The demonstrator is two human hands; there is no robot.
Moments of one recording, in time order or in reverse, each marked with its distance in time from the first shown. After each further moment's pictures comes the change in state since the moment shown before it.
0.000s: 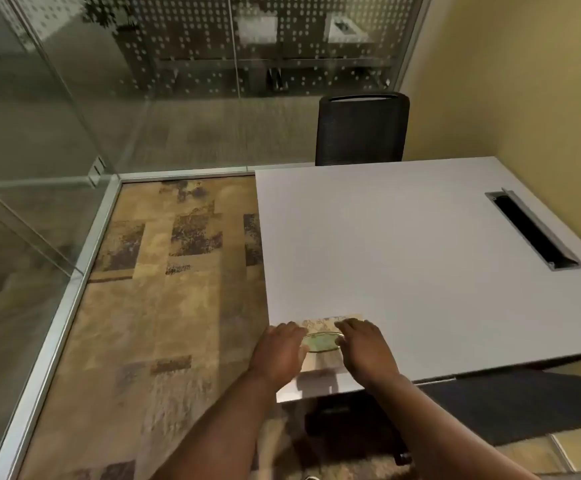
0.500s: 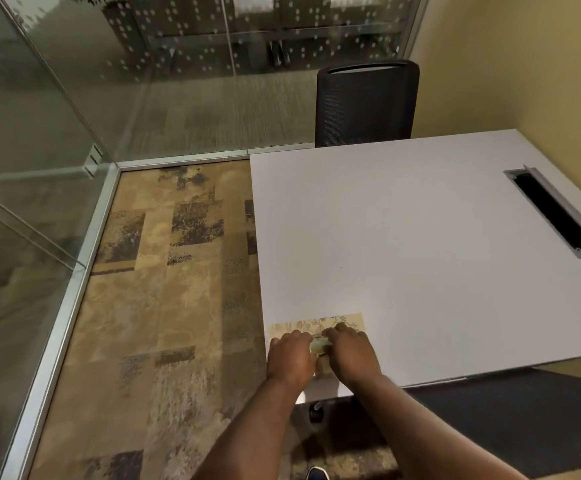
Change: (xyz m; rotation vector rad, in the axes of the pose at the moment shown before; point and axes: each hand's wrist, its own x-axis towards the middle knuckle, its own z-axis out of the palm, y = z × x) left_hand 0.046 0.031 0.047 -0.045 -0.130 -0.286; right_hand 0.035 0.008 0.038 0.124 -0.208 0.092
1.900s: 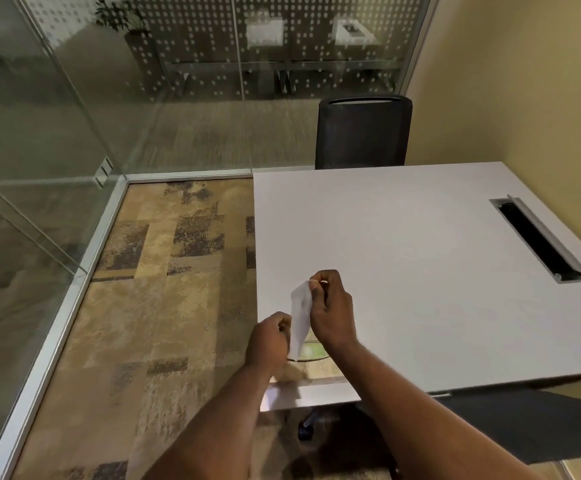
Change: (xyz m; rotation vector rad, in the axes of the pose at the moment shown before) left_hand -0.008 -0.005 -0.042 -0.625 0.177 -0.176; right_hand -0.008 -0.064 -0.104 0.813 0.513 -0.047
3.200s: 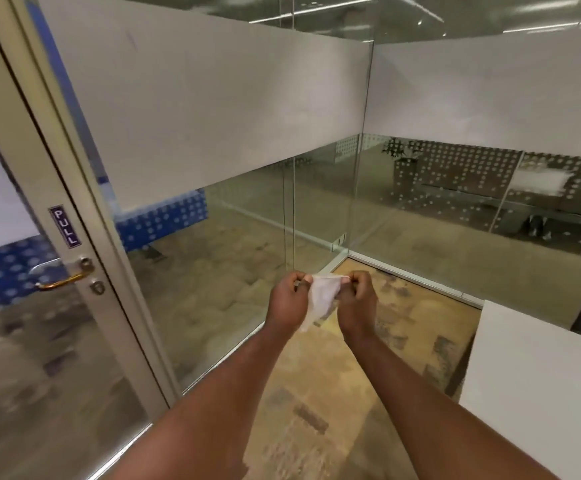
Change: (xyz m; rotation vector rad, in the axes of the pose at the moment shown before) left_hand -0.190 -0.068 -0.366 -0.463 0.951 0.021; right_hand -0.116 -0.291 0.223 0.375 -0.342 -0.312
